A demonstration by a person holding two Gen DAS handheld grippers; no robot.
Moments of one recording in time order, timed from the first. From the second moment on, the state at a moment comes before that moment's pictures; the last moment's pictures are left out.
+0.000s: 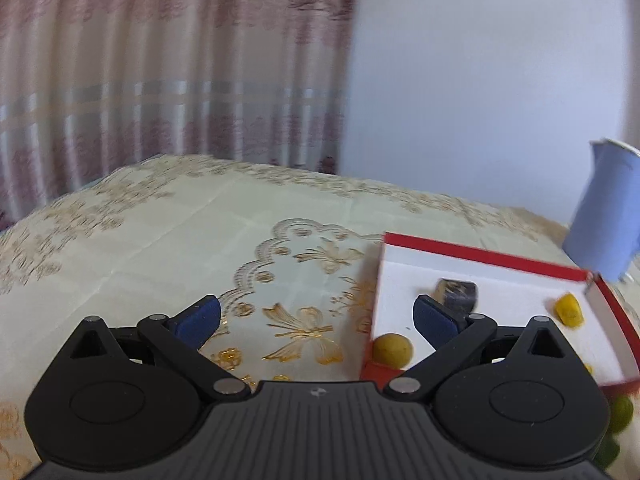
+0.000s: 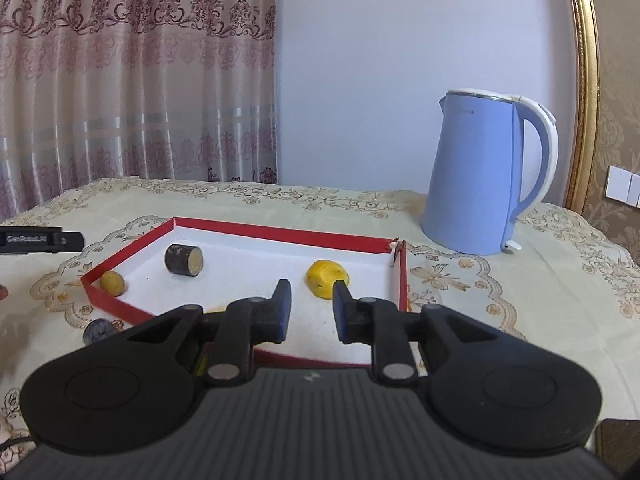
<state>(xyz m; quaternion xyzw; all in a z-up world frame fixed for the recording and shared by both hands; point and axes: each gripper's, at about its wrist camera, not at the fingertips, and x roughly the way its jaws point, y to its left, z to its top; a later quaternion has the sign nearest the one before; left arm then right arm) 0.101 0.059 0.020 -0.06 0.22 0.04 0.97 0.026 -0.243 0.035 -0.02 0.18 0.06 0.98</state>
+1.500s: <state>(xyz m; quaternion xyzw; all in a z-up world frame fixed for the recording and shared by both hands) 0.042 -0.018 -0.001 0.11 0.26 -0.09 0.96 -0.033 -0.230 0.000 -0.04 0.17 -0.04 0.98</state>
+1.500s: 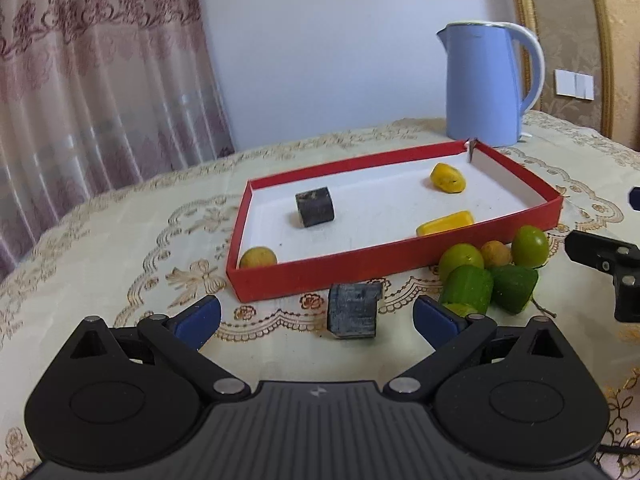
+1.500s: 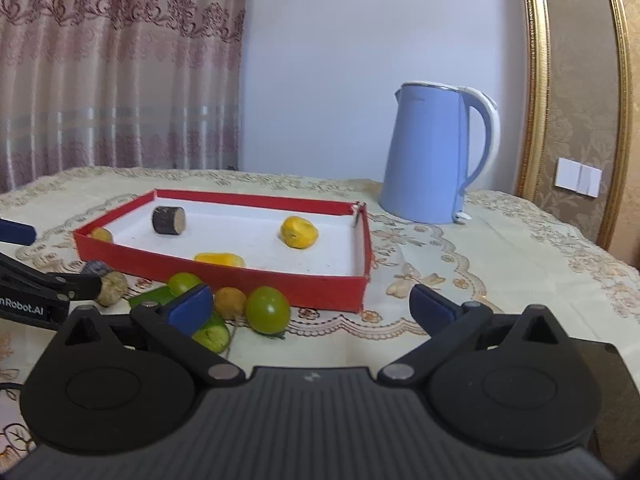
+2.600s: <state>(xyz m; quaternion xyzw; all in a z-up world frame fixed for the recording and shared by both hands) 0.070 -0.018 -0.019 0.08 0.31 -0.12 0.94 -0.033 -0.220 -0.006 -0.07 0.21 -0.03 0.97</state>
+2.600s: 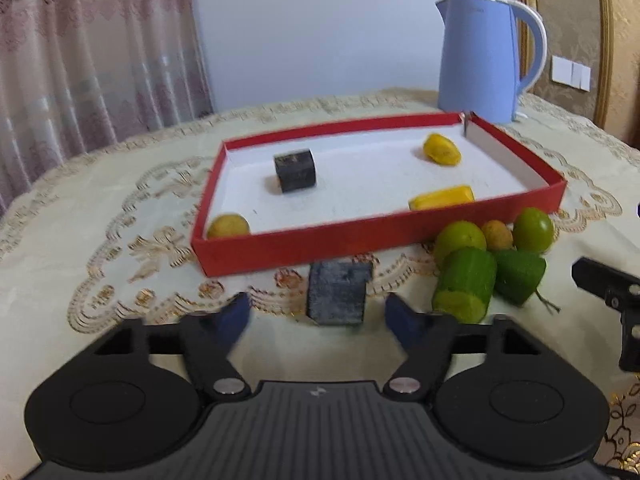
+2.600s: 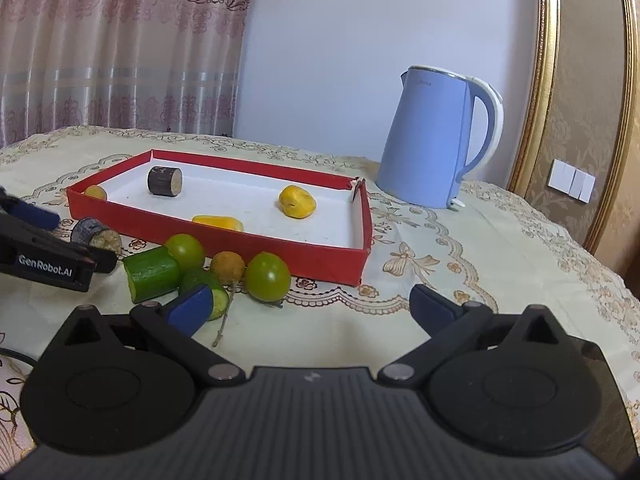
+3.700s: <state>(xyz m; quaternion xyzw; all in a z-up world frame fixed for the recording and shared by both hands) 0.065 0.009 -0.022 0.02 0.30 -0.07 0.95 0.017 -0.233 -0.002 -0.06 0.27 0.05 0.96</state>
